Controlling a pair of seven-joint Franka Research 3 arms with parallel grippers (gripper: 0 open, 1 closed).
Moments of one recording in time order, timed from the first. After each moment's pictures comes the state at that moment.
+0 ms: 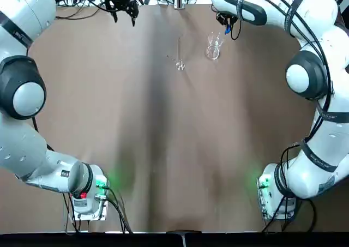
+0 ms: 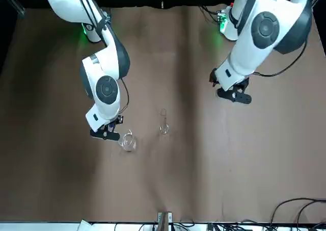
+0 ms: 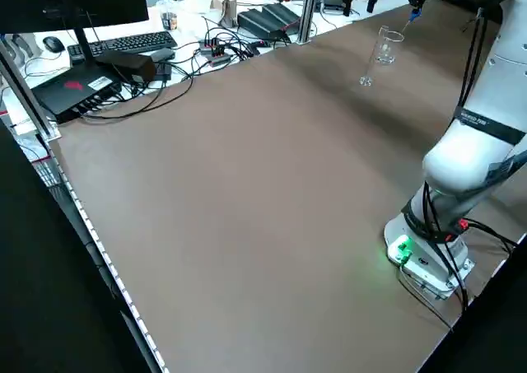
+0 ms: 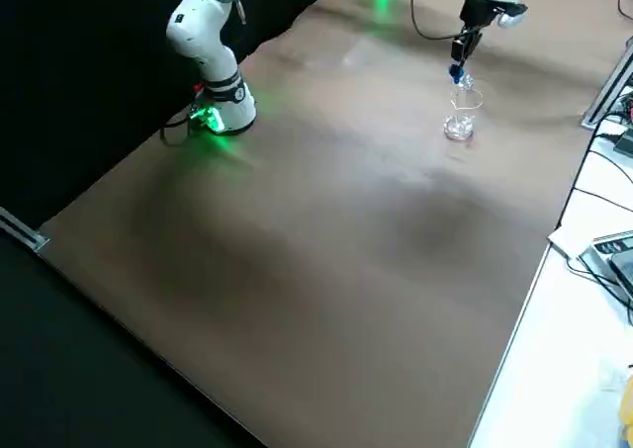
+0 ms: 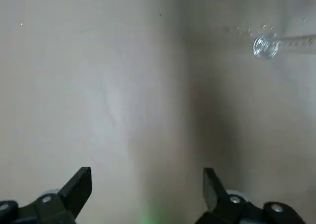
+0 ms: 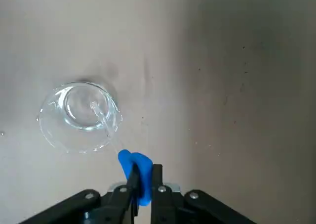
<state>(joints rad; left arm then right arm) -0.20 0.19 -0.29 -1.57 0.03 1.66 -0.28 0.38 0.57 0.13 -1.33 -0.31 1.69 0.66</state>
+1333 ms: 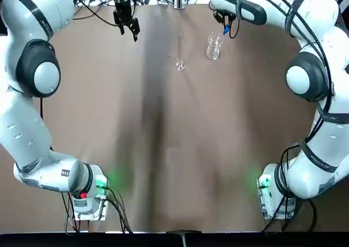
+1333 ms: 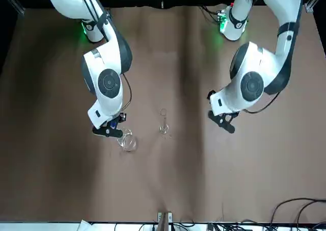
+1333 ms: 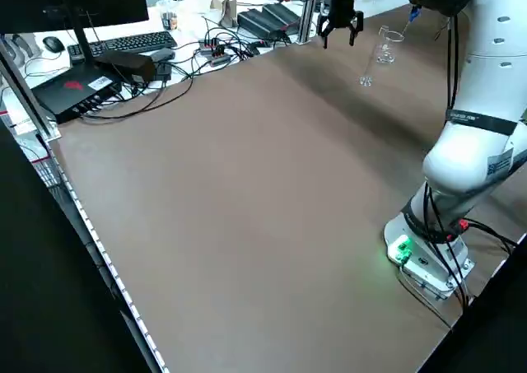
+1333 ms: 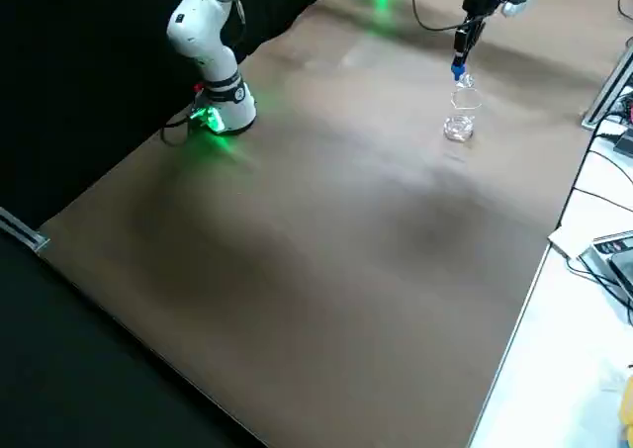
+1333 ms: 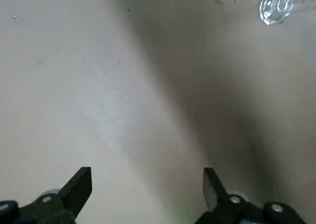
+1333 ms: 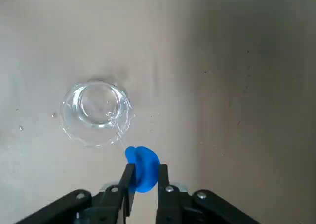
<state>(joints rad) -0.17 0.39 -0.26 -1.57 0.03 1.75 0.10 0.40 0.56 0.14 -1.31 -0.31 1.68 0.66</state>
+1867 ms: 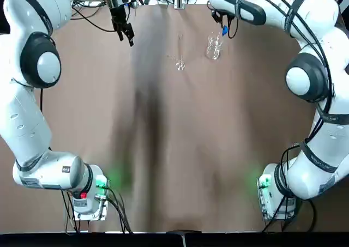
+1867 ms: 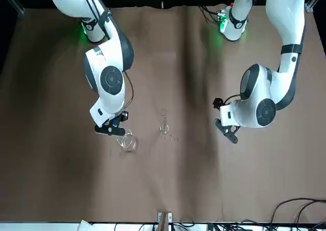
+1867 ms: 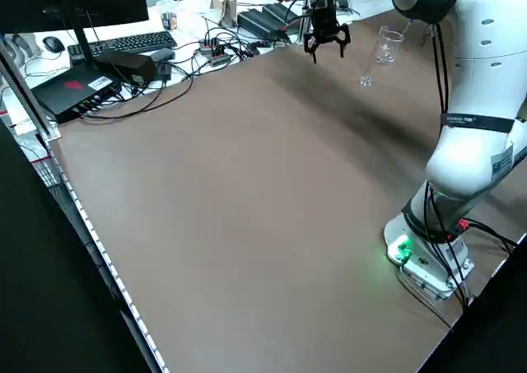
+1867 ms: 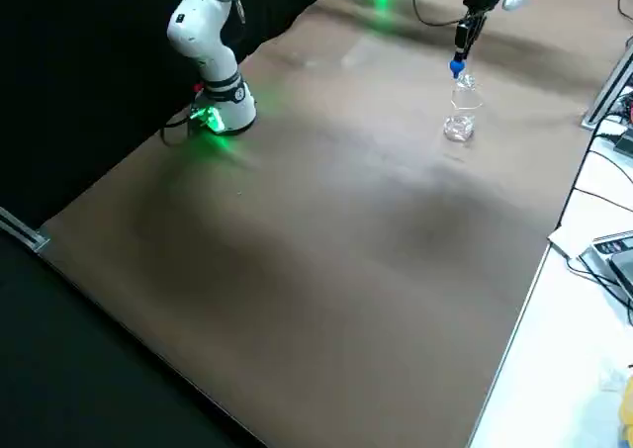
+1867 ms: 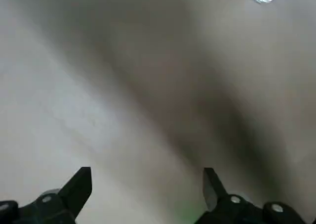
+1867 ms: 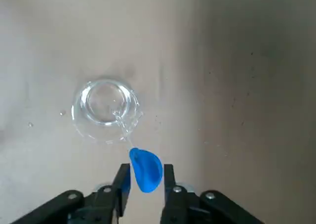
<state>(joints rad) -0.07 0.48 -0.27 -1.57 -0.09 1.77 0.41 0.41 0.55 0.15 -1.29 -0.31 1.68 0.66</state>
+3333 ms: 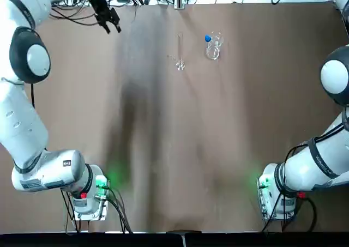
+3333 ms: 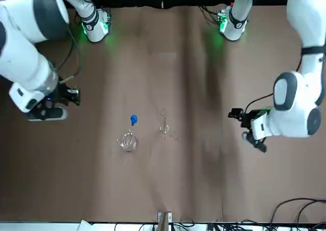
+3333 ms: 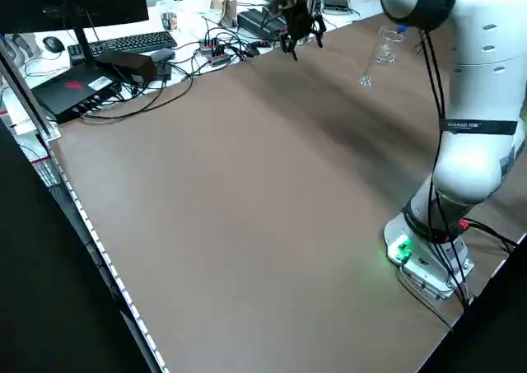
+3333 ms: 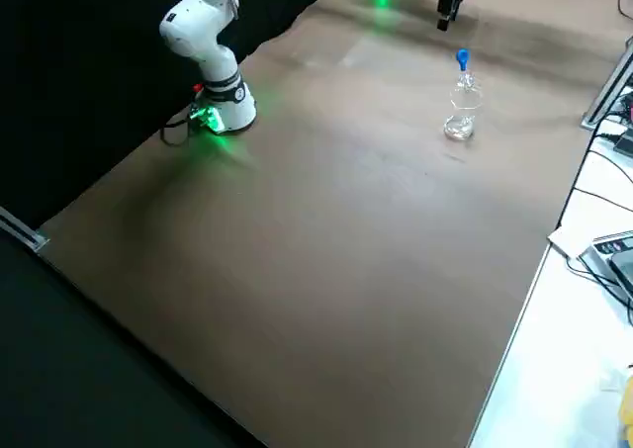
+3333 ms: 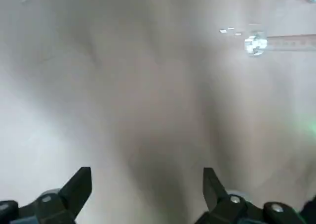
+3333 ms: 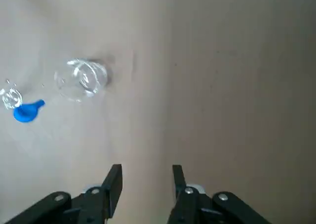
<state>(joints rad) 0.11 0.44 -0.27 -1.54 -0.21 1.72 0.25 0.12 0.29 0.13 -1.28 -0.07 1.47 0.19</state>
